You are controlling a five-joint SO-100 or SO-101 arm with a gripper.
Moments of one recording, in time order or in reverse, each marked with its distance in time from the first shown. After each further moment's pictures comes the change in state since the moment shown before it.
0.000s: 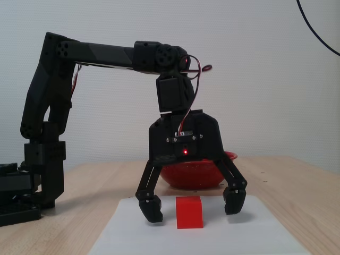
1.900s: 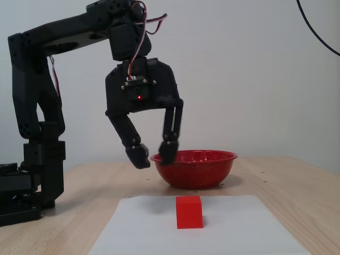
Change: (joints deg) arm -1.5 26.7 8.1 19.7 -0.7
